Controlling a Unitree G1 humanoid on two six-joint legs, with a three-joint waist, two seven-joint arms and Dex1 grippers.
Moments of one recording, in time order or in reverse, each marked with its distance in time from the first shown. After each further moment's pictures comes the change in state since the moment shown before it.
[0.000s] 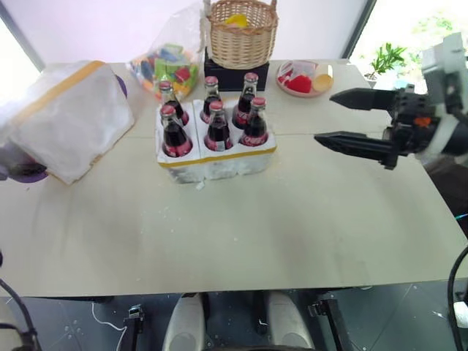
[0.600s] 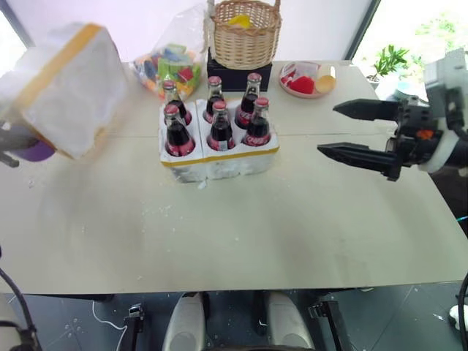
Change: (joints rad) left arm -0.066 -0.003 0.079 -0.046 -0.051 -0.173 -0.002; right arm 0.108 -0.025 -0.015 -0.013 0.030 -0.047 -0.055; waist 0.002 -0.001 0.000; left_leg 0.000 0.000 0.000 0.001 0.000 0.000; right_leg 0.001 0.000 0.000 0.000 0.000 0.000
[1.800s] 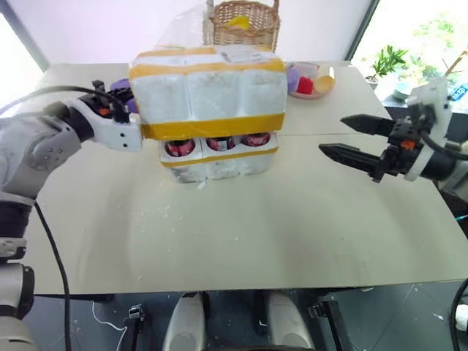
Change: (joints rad) left arm 0.493 -0.146 -0.131 -0.986 0.426 -0.575 0.742; right arm 0.126 0.071 -0.003 0.026 -0.035 -0.056 -0.161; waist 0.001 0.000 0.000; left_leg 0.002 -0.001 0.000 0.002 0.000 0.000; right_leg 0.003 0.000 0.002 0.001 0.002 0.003
